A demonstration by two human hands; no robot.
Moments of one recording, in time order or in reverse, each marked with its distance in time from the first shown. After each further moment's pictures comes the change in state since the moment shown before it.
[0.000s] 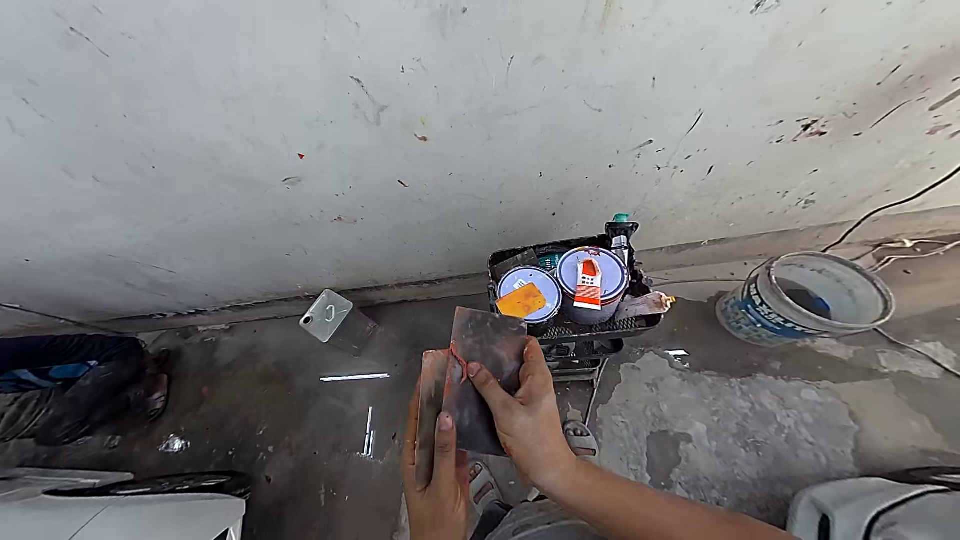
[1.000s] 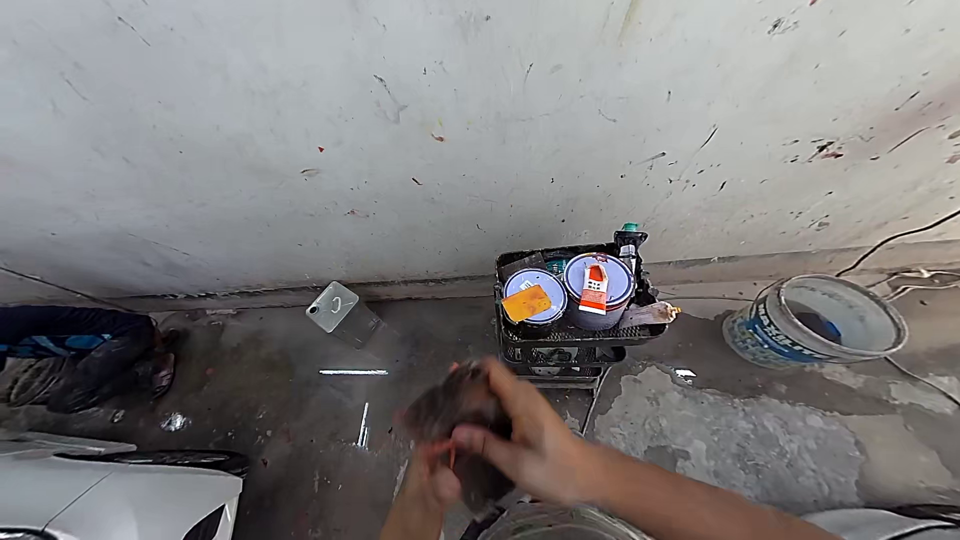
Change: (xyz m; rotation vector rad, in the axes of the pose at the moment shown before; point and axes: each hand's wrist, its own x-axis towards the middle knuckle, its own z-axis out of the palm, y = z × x) left_hand -0.008 0.034 -0.035 0.139 -0.483 -0.122; right_hand -0.009 -0.027 -0.026 -0.313 -0.793 -0.369
